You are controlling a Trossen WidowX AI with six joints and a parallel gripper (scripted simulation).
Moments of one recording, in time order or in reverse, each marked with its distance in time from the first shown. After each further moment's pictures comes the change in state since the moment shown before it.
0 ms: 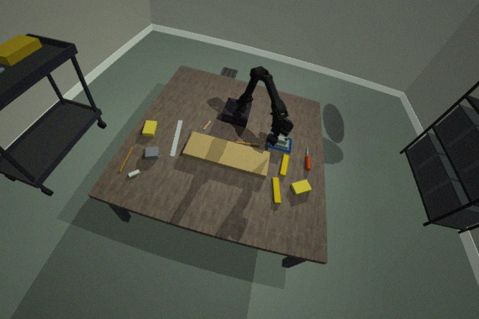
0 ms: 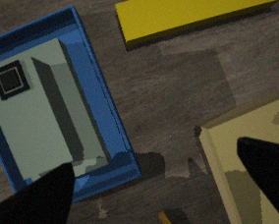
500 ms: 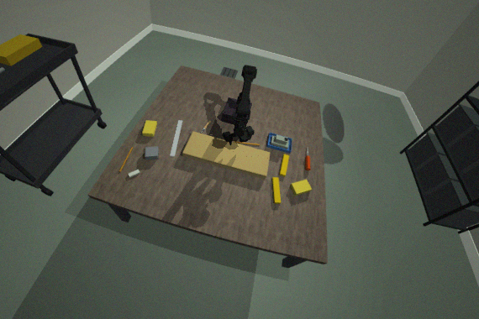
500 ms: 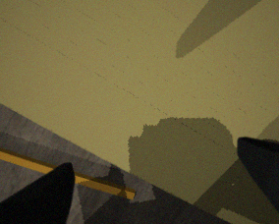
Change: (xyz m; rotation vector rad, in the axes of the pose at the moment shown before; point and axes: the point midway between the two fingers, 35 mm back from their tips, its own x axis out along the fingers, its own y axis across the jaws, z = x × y) arm -0.028 -0.132 -0.203 0.653 0.132 -0.138
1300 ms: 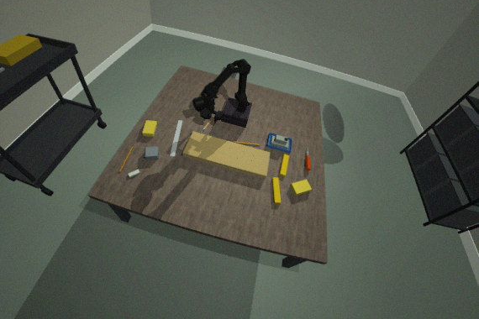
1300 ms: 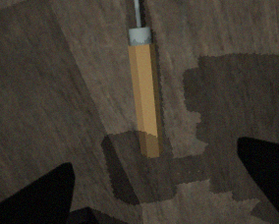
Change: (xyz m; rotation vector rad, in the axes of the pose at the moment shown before) arm -0.008 -0.088 -0.265 0.883 0.191 -0.035
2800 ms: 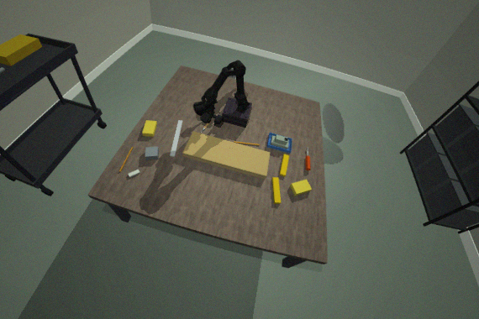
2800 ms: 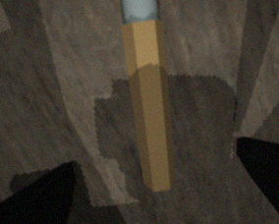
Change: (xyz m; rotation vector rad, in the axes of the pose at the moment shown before) arm 0.049 -0.001 -0.008 0.015 0.005 0.002
